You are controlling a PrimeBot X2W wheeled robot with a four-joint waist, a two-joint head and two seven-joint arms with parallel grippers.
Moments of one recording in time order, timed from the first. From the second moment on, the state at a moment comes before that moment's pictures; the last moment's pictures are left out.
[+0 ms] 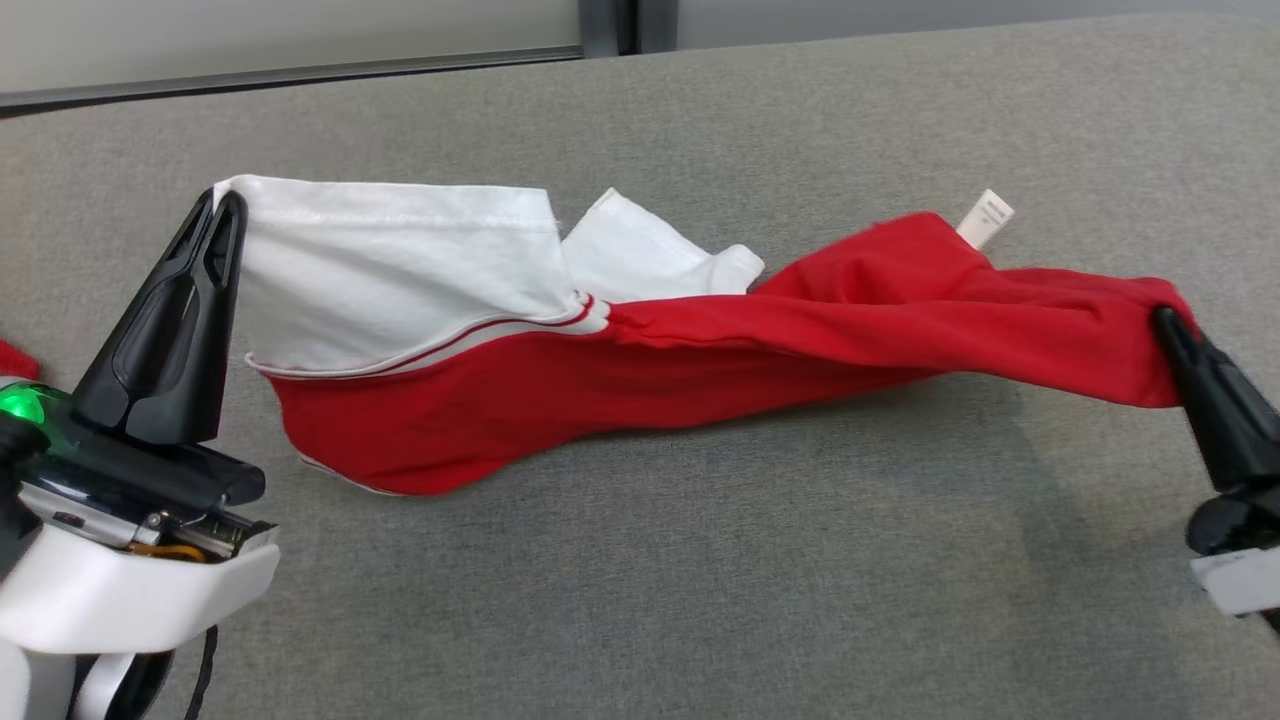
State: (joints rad) left arm -0.20 0.45 -0.11 -0.40 -0.37 -0.04 -0.08; right arm -0.23 -0.69 0.45 -0.02 0.95 0.13 -0.26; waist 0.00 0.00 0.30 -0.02
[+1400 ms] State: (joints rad) left arm -0.39 0.46 -0.25 -0.16 -0.44 -0.08 -0.04; right arm -0.15 -0.61 0.35 0.08 0.64 0.13 -0.11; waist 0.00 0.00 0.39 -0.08
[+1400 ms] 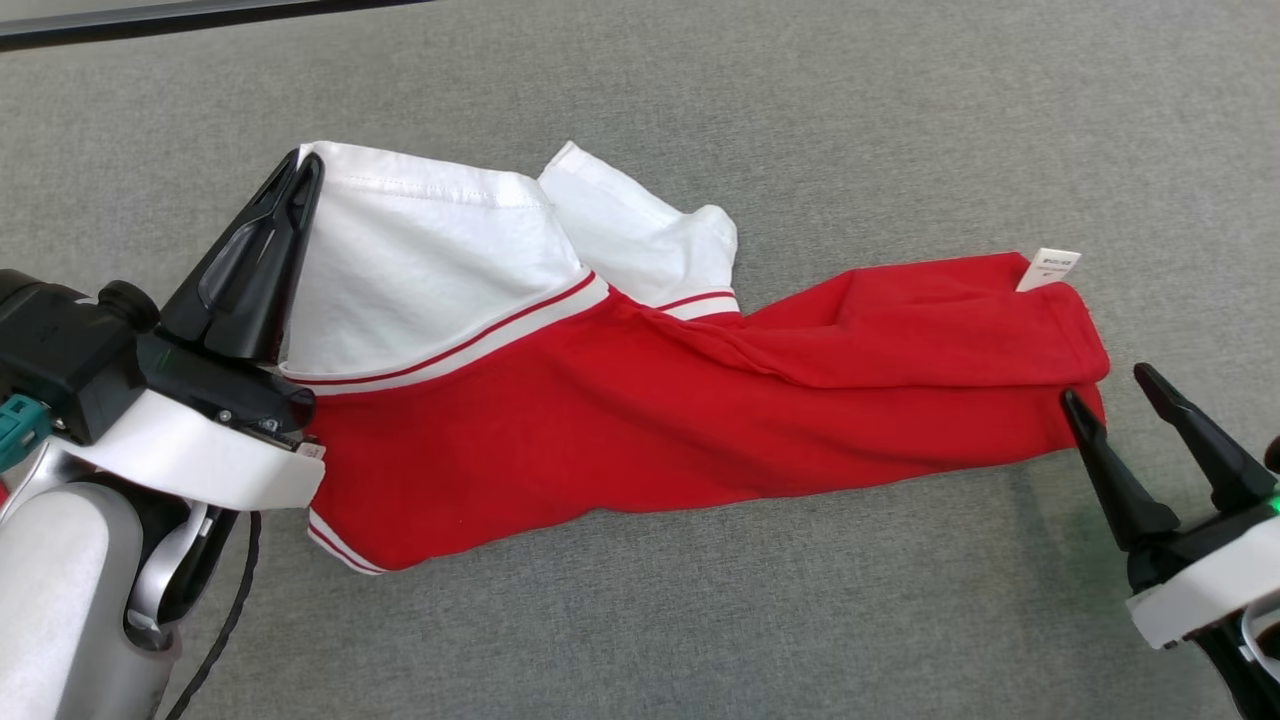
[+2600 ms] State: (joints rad) left arm -0.46 0.51 -0.27 -0.25 -0.45 -0.08 -0.01; right arm -0.13 -0.67 0.14 -0.09 0.75 0.13 0.01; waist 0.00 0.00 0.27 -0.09
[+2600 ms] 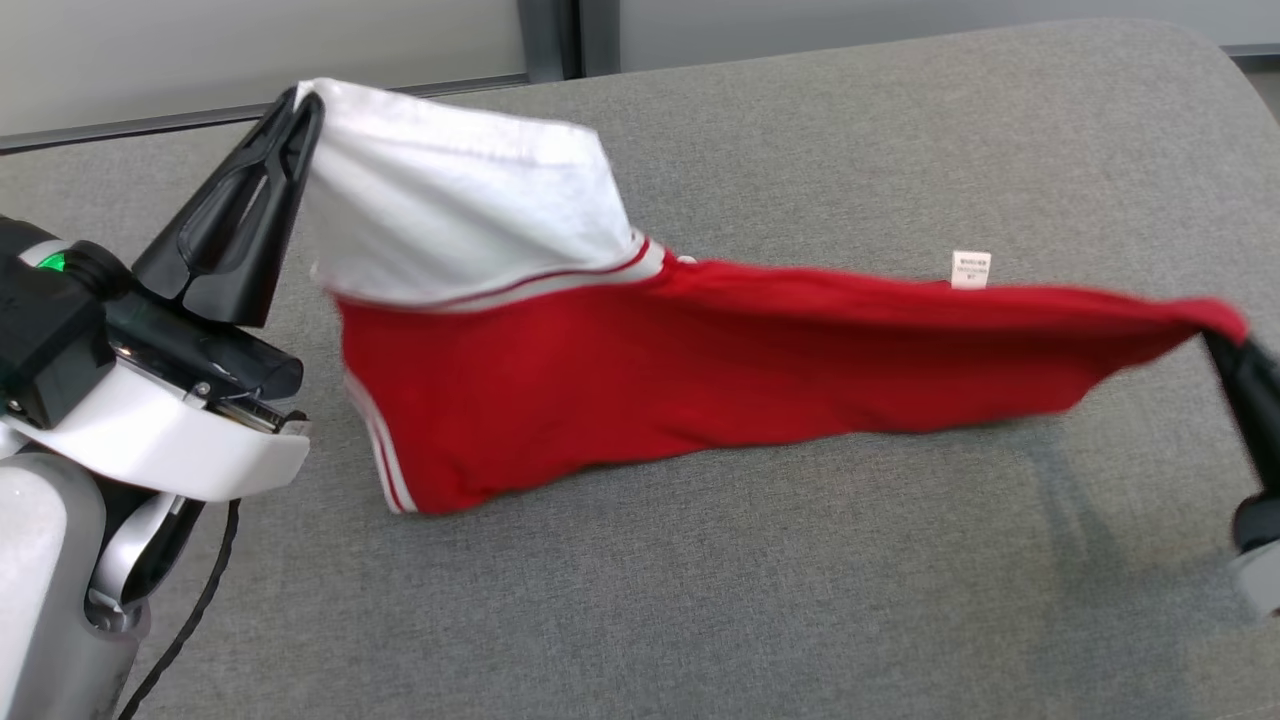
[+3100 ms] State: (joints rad) left arm -0.45 0.55 -0.24 -0.17 -0.47 -0.09 -0.06; right arm 0.00 -0.45 0.31 -0.02 0.58 0.13 -0.08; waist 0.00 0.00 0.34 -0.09
